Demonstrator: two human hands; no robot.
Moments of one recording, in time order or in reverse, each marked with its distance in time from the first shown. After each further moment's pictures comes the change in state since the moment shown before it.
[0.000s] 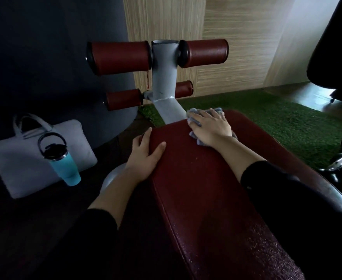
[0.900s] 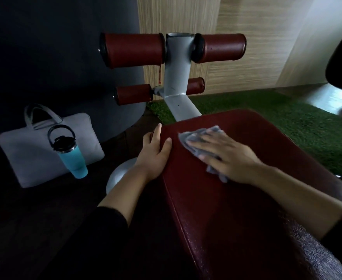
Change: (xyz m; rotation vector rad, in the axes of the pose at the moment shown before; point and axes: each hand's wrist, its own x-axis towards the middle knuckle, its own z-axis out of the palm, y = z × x) left_hand 0.005 -0.011 0.003 -0.032 -0.012 0.040; right_hand -0.080 0.008 -0.009 0.081 -0.156 -0.409
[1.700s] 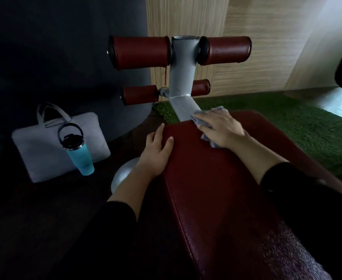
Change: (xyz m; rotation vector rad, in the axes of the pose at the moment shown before) left_hand -0.006 0.009 0.001 -0.041 0.043 -0.067; right_hand 0.082 0.030 -0.002 -0.063 0.141 0.132
